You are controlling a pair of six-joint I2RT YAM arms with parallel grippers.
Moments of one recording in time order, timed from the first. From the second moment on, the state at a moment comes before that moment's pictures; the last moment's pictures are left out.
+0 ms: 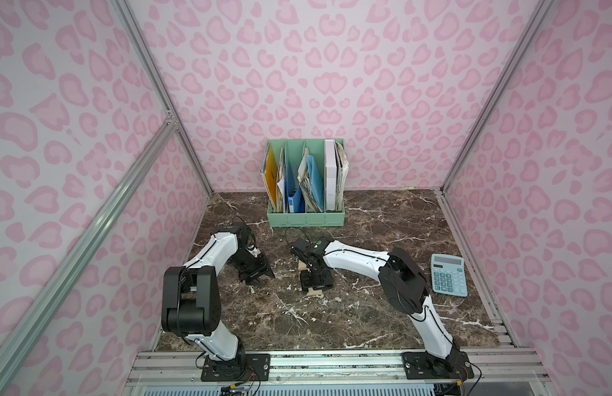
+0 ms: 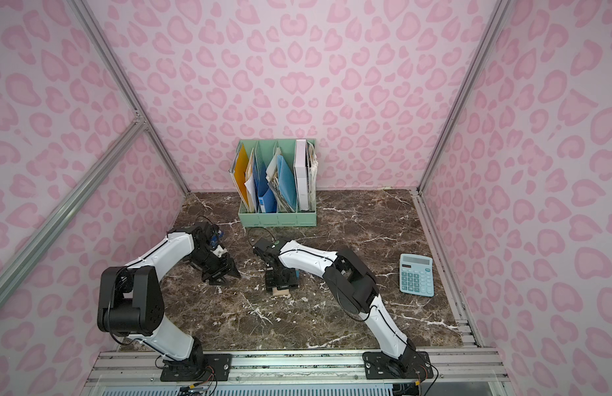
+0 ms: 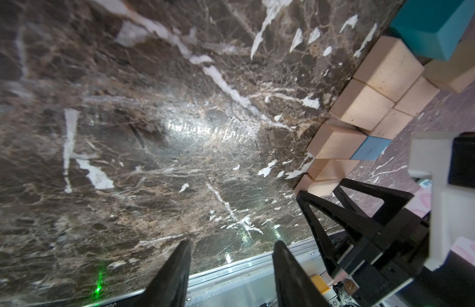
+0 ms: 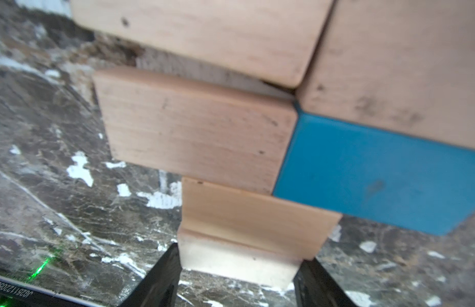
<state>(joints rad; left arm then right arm) 0.01 1.64 1.10 -1.12 0.46 -0.34 1.00 2.23 1.77 -1.03 -0.16 0.74</state>
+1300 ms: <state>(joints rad) 0.14 1.54 1.04 -0.58 0.24 -0.34 0.04 1.68 1.06 -0.16 -0.18 0.07</state>
